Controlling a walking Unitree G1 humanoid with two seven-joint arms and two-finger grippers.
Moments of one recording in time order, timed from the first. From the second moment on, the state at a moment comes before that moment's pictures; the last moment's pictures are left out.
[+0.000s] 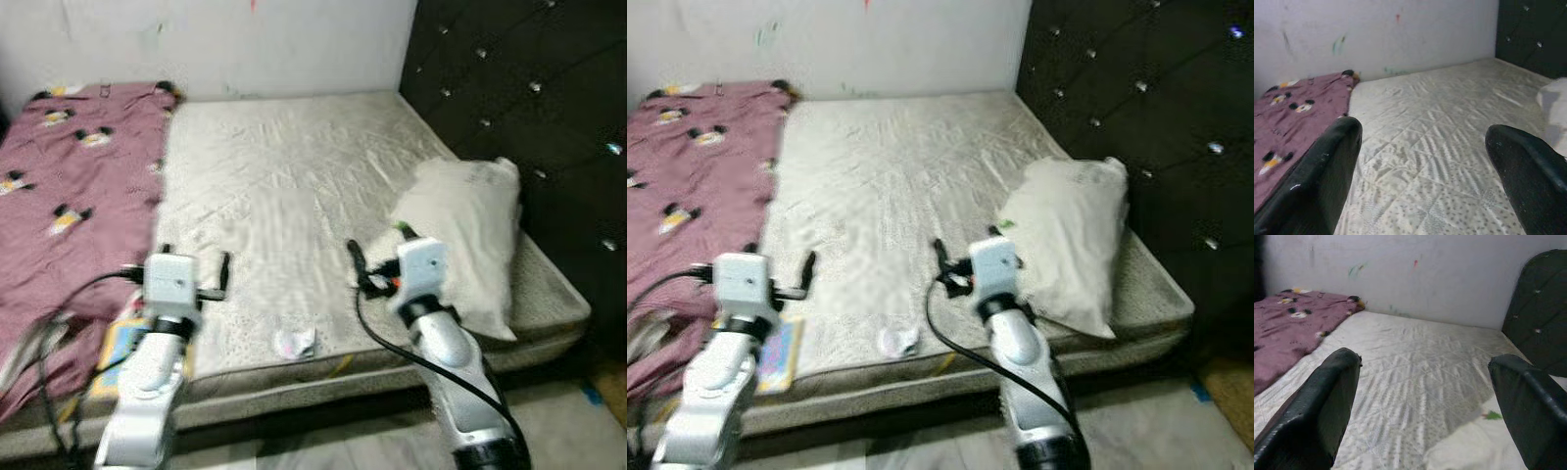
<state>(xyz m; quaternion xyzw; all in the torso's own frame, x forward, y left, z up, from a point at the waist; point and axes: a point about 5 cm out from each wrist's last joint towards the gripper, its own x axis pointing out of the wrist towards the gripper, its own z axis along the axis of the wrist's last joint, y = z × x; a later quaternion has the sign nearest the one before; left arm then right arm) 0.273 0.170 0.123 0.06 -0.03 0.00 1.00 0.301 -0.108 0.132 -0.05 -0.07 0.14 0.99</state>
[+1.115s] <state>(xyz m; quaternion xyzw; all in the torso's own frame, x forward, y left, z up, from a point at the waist) 0.276 0.164 0.122 0.05 -0.02 0.01 1.00 0.301 -0.117 0.123 -0.06 -0.07 0.12 0.99</state>
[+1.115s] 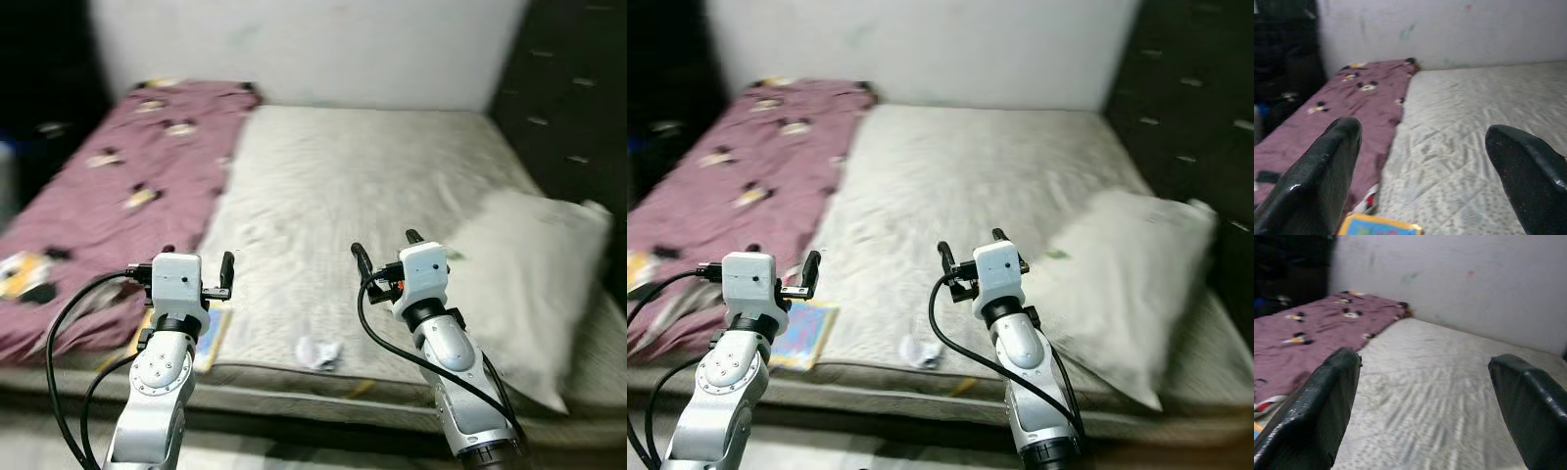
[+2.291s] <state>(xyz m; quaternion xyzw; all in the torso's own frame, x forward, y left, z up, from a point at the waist) 0.280 0.145 0.122 0.01 -0.03 -0.02 1.00 0.305 -0.125 0.125 -0.06 -0.07 0.11 0.99</state>
